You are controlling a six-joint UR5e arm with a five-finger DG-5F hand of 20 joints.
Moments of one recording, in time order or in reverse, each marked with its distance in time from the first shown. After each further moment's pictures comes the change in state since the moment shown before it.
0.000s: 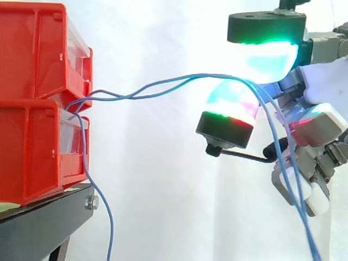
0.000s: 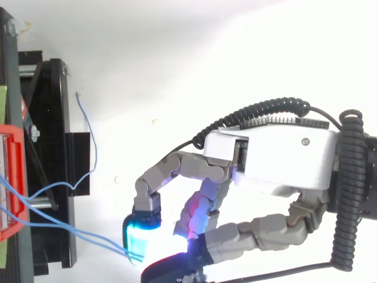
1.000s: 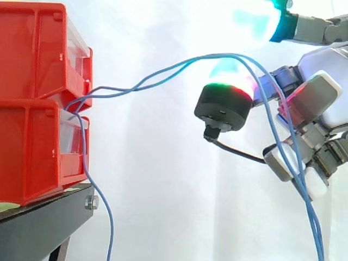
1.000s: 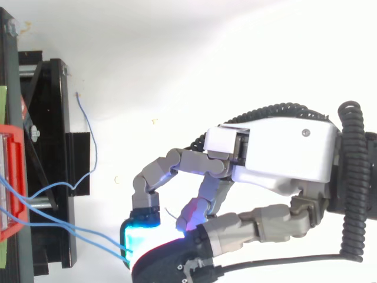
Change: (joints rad) arm 0.000 -0.001 0.001 0.000 0.000 0.163
